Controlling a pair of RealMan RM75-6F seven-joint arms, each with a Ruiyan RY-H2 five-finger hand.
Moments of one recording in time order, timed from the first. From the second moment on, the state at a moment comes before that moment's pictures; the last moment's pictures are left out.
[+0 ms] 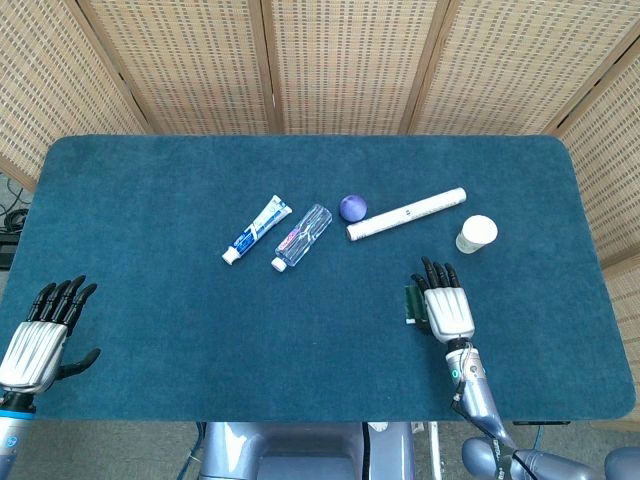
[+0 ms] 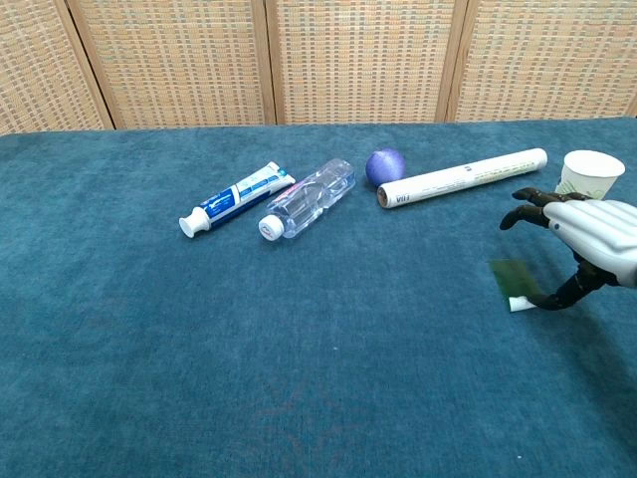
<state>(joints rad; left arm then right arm) -0.13 -1.14 0.01 -1.63 1.56 1.44 0.10 0.45 -1.70 0.17 -1.33 -1.17 1.17 -0.46</state>
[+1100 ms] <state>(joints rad) -0.13 -1.14 0.02 -1.64 1.58 1.44 0.11 0.36 -1.57 0.12 -1.48 -1.22 1.29 -0.46</state>
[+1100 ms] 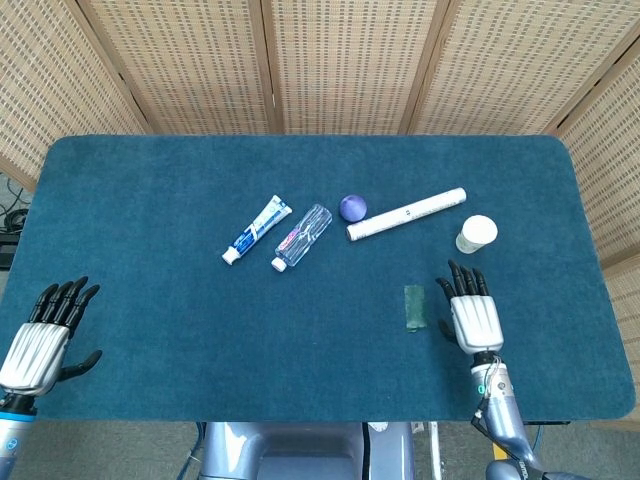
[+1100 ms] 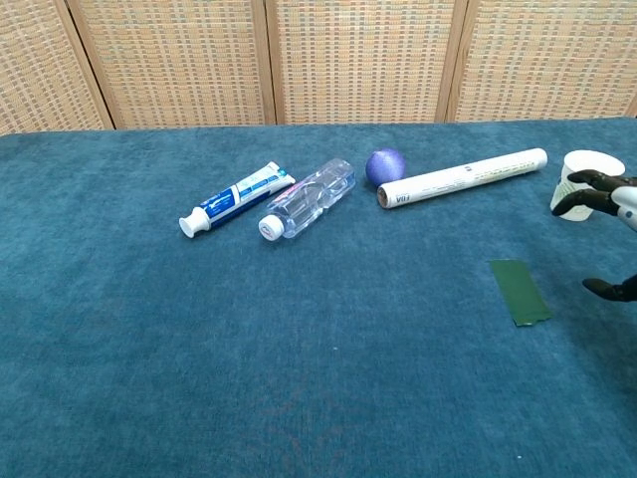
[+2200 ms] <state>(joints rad) -0.13 -1.15 0.02 -1.65 1.58 1.44 0.11 0.35 -1.64 0.11 -1.42 -1.24 1.26 -0.41</state>
